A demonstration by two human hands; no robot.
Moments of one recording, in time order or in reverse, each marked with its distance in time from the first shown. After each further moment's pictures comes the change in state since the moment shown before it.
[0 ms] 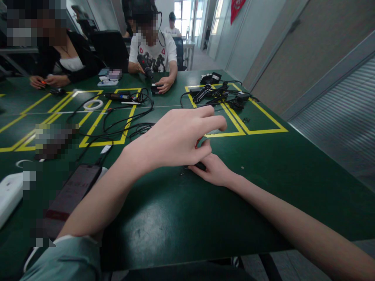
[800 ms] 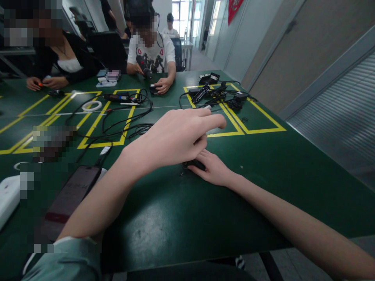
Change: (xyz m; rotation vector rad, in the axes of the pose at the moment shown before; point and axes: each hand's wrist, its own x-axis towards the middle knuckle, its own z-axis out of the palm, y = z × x) left_hand 0.000 -0.002 0.002 -0.004 0.007 0.006; right_hand 0.000 0.000 -0.001 0.008 -0.005 0.009
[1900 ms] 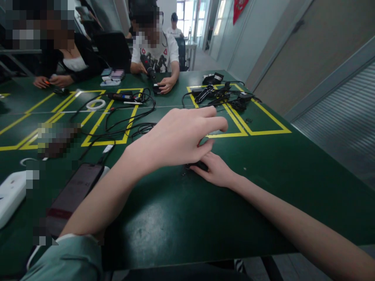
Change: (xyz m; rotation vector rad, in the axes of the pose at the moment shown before) left_hand -0.001 0.000 0.000 0.056 -0.004 -0.003; right_hand -0.001 0.002 0.001 0.005 0.015 -0.010
